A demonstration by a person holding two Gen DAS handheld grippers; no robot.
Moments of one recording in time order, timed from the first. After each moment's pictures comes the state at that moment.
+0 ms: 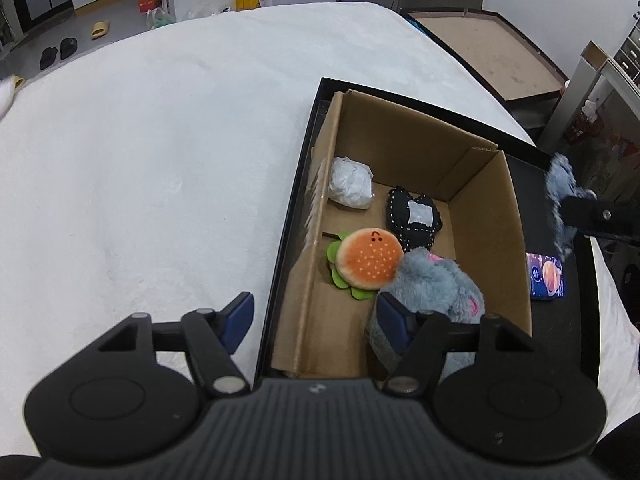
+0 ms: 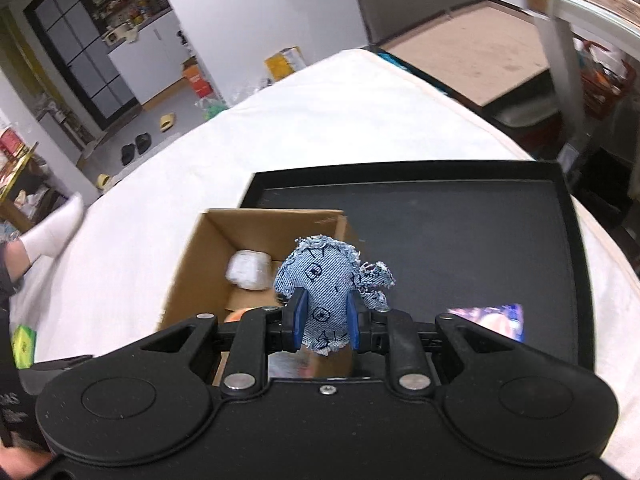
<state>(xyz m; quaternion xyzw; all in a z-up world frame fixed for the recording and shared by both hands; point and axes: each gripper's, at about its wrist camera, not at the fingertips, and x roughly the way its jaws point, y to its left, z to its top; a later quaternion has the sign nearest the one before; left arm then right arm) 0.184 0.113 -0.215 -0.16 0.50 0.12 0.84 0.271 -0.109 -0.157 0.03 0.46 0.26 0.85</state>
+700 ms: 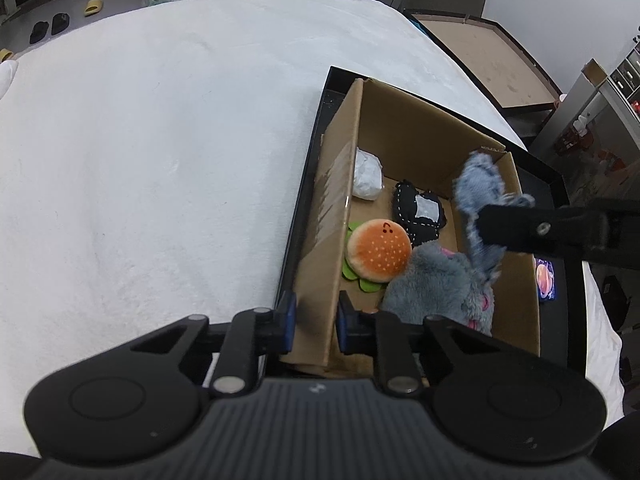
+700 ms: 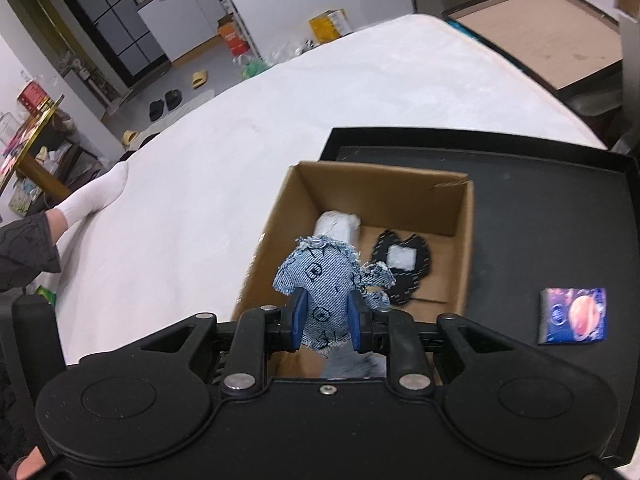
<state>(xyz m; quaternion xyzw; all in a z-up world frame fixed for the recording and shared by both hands) 0.172 0.135 -0.231 -0.21 0.49 0.09 0.84 0.247 -0.026 -0.161 0.00 0.50 0.30 0.81</state>
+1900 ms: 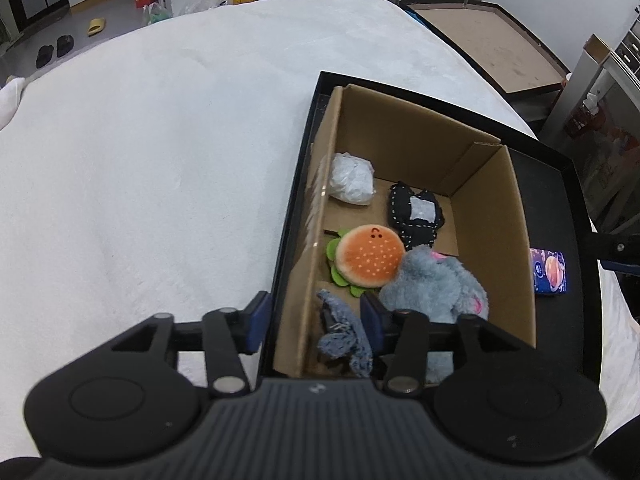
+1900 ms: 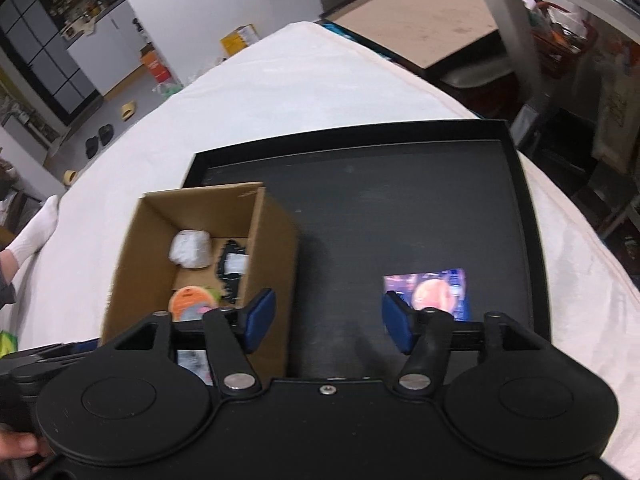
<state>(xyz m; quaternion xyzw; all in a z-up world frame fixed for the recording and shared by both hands) 0.190 0.111 -0.214 -0.16 0.51 0.12 0.84 0.286 -0.144 -0.174 0.03 0.51 0.21 0.84</state>
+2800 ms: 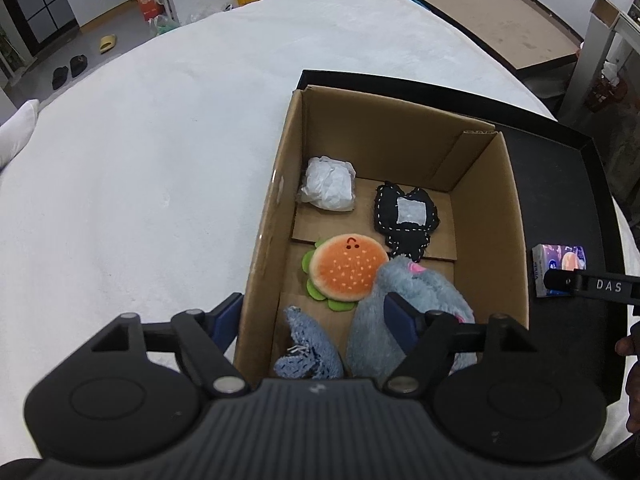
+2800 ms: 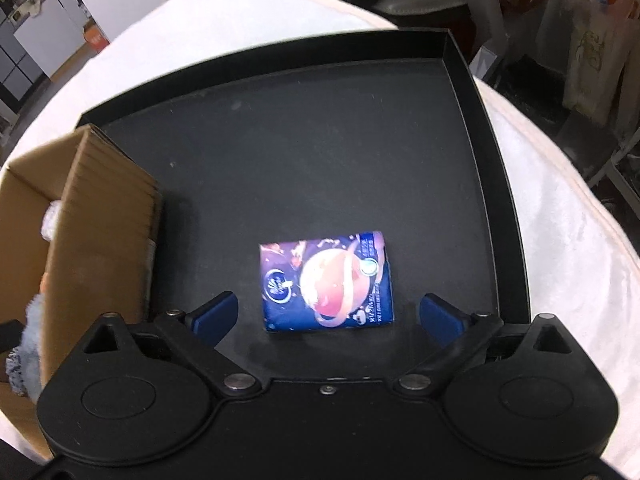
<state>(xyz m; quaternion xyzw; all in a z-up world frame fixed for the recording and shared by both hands) 0.223 0.071 -0.213 -0.10 0.54 0.16 0.82 0.323 -0.177 -0.269 0.00 0.55 0.14 0.82</state>
